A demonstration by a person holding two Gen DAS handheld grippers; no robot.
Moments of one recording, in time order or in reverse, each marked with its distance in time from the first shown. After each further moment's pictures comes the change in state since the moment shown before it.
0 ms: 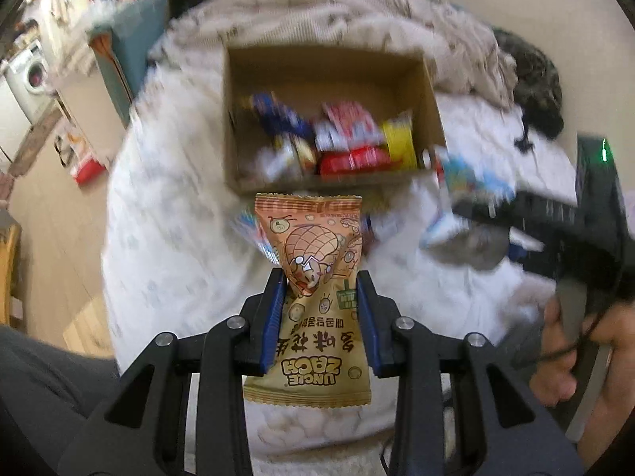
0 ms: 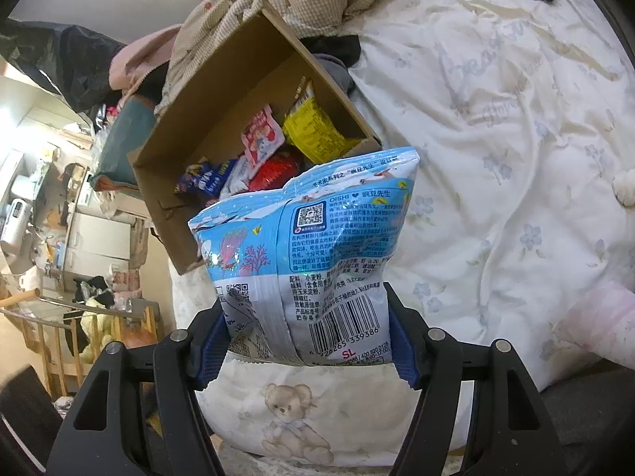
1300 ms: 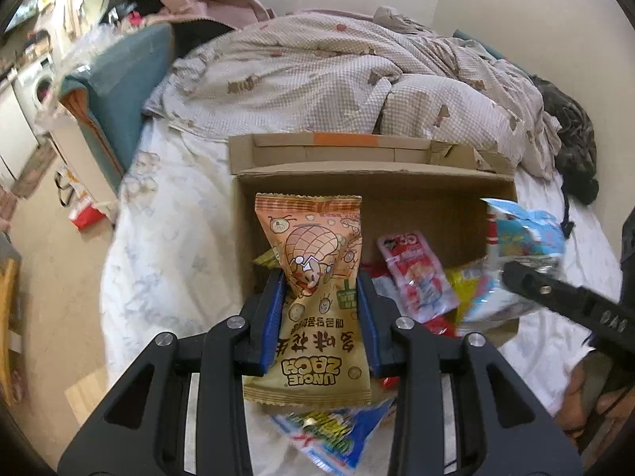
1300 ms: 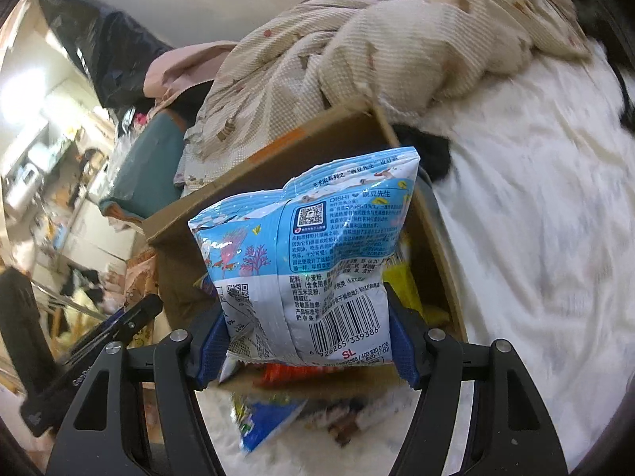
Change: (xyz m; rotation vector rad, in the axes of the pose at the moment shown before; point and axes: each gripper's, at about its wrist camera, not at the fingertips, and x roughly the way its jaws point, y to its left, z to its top) left arm 0.097 0.045 0.156 -0.048 -0.092 0.012; right arm 0.055 0.069 0.119 -0.233 -0.138 0.008
